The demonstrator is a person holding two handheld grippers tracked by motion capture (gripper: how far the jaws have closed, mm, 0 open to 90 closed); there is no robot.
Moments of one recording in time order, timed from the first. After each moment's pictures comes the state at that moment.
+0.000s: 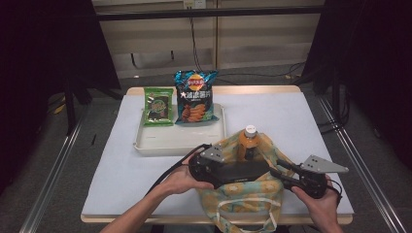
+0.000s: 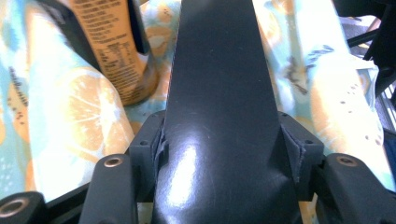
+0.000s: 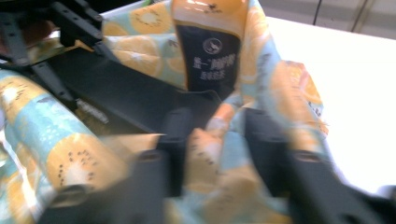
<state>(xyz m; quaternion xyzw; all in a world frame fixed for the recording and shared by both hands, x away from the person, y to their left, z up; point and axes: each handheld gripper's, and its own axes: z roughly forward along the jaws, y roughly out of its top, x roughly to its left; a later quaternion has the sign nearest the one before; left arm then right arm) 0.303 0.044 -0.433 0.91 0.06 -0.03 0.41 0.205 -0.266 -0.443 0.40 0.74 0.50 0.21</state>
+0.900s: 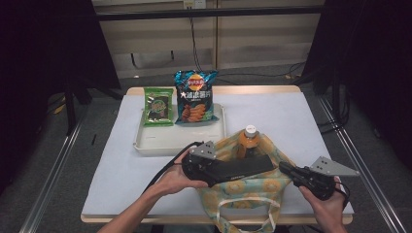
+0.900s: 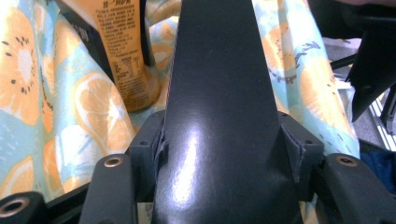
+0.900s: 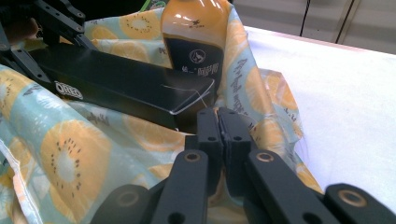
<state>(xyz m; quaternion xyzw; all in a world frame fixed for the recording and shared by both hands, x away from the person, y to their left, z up) 0.301 0.060 -0.421 0.90 0.06 -0.04 0.44 0.197 -0.278 -0.437 0.40 0.73 0.50 0.23</state>
